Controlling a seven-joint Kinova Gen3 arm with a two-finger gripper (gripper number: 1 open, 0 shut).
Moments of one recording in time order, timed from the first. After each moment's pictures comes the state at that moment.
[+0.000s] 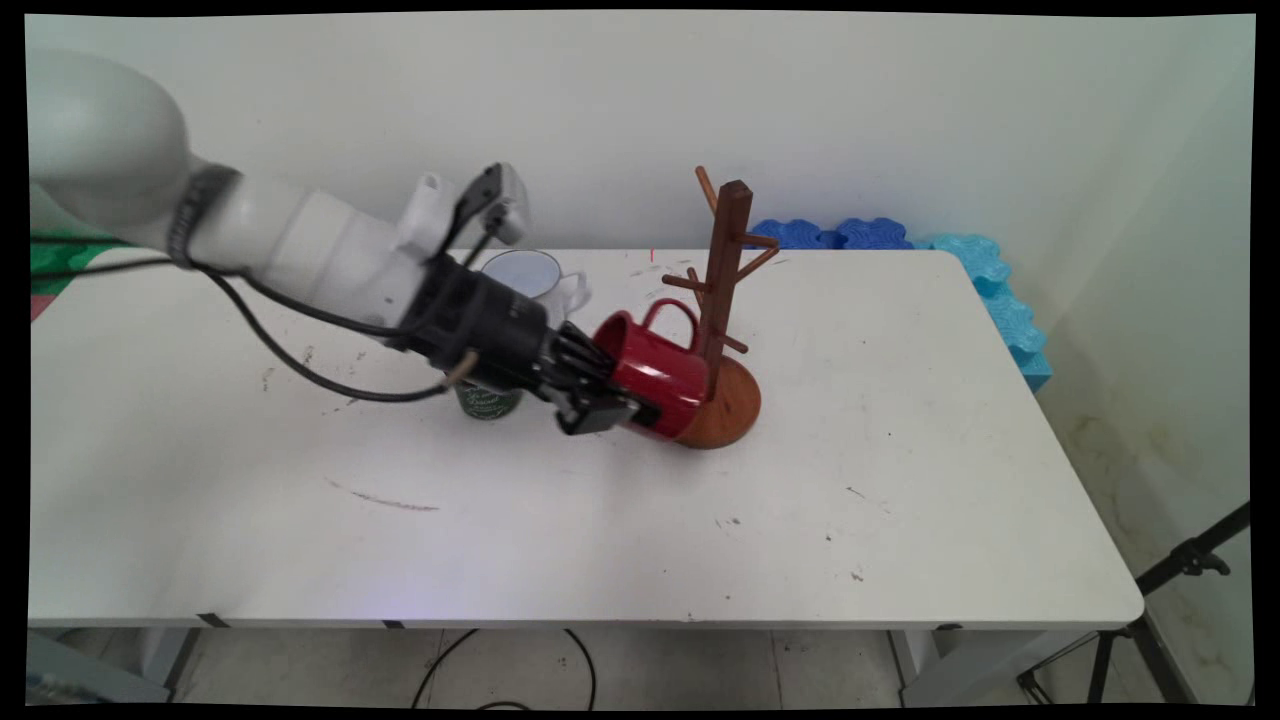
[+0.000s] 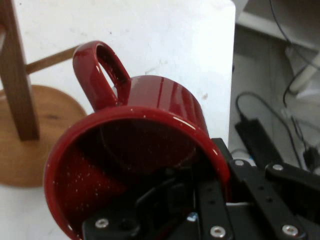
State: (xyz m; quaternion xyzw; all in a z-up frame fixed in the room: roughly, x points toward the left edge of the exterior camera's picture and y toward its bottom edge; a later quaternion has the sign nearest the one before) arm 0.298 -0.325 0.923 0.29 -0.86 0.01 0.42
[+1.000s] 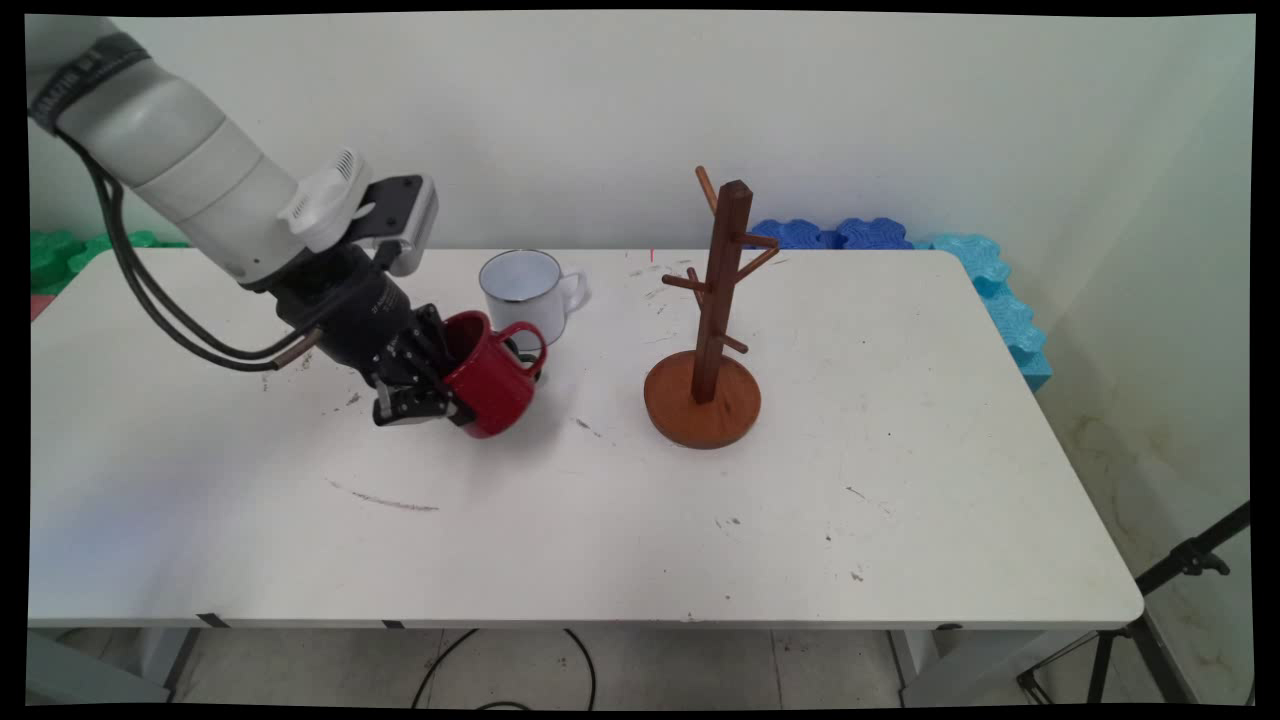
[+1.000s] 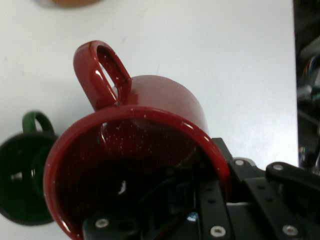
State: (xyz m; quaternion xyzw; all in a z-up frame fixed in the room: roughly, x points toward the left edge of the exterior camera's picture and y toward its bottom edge) arm 0.363 -0.332 0.959 0.19 -0.96 0.04 0.18
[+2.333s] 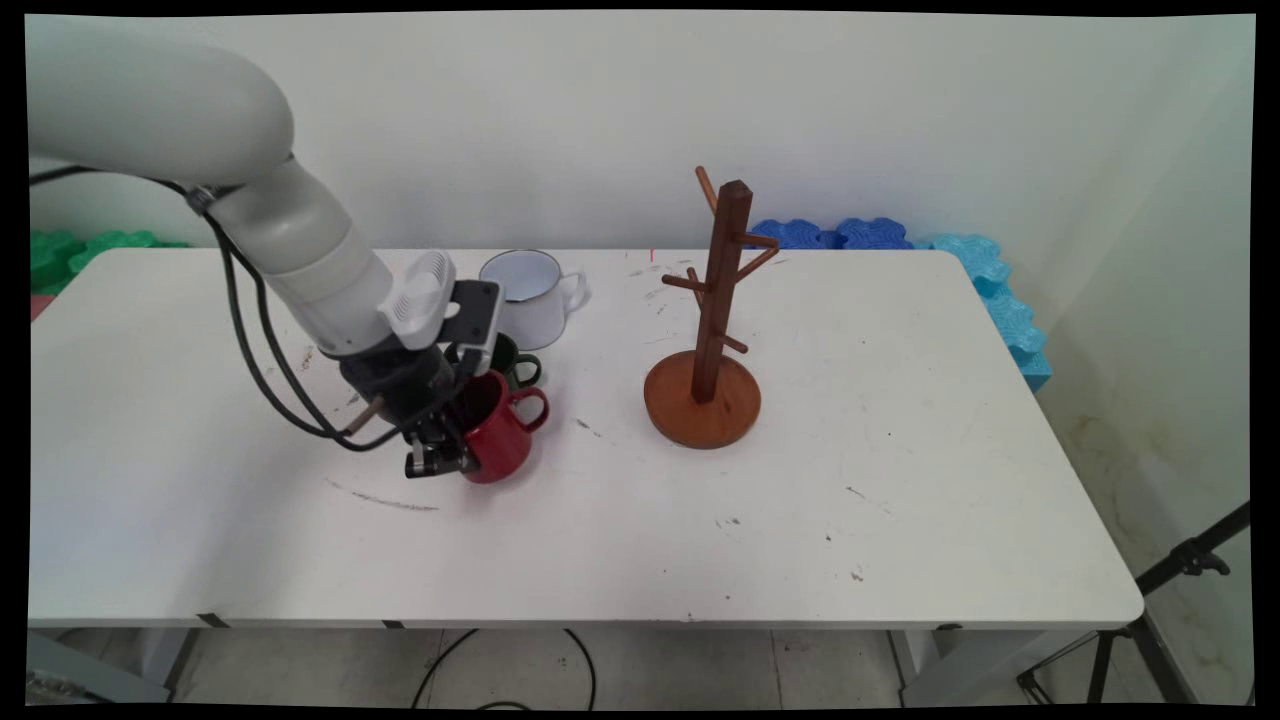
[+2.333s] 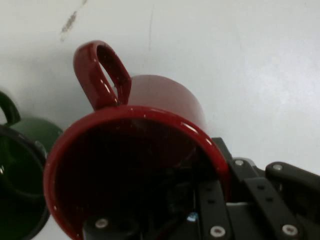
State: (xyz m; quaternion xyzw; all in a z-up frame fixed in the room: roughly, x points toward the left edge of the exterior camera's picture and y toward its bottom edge) arm 0.322 -0.347 0.891 0.17 -0.98 0.03 0.08
